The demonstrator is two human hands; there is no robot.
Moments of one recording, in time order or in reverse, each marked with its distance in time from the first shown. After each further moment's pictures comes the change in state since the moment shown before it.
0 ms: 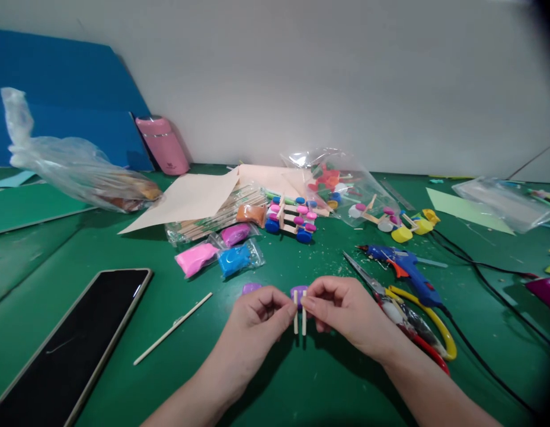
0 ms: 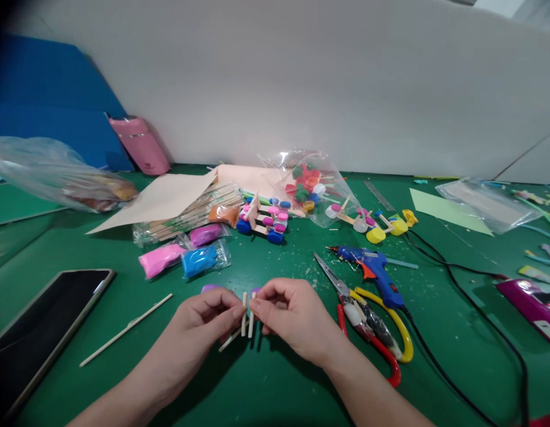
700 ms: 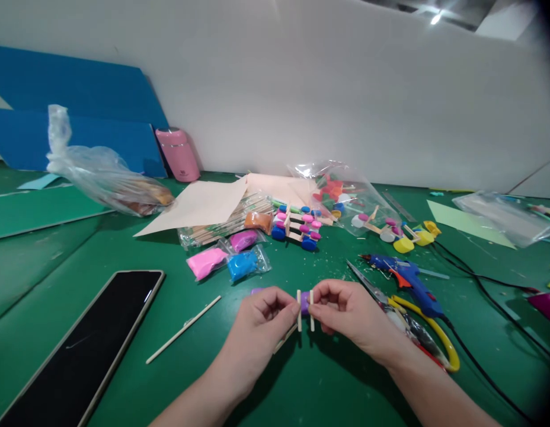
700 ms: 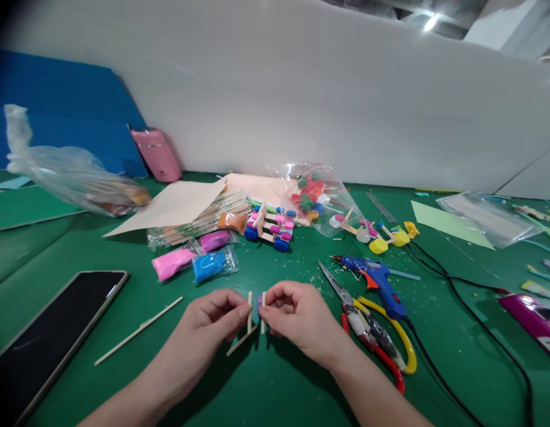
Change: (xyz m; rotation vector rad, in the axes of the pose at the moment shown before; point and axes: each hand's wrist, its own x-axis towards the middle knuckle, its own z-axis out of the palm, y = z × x) left_hand -0.003 0.007 -0.001 -0.057 0.031 0.006; right_hand 0.002 0.002 0.001 -0.021 0.003 0.006
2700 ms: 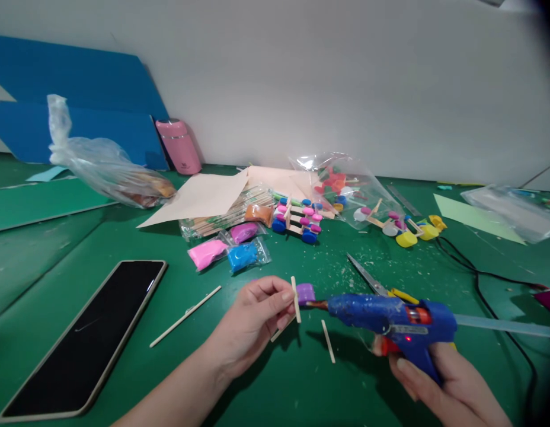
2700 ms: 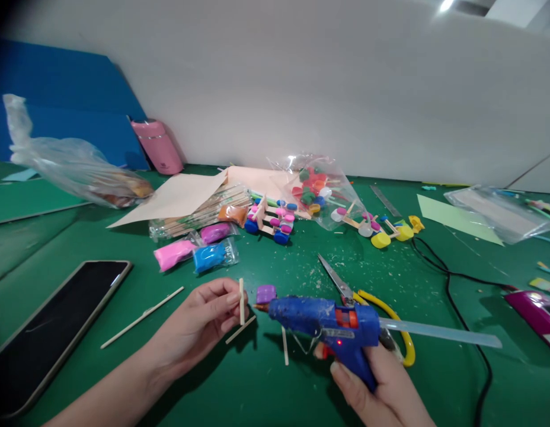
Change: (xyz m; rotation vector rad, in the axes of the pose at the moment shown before) left_hand 0.006 -0.011 -0.009 -0.479 -0.235 -0.031; right_hand -0.104 0.040 -0.045 -0.587 0.415 -0.053
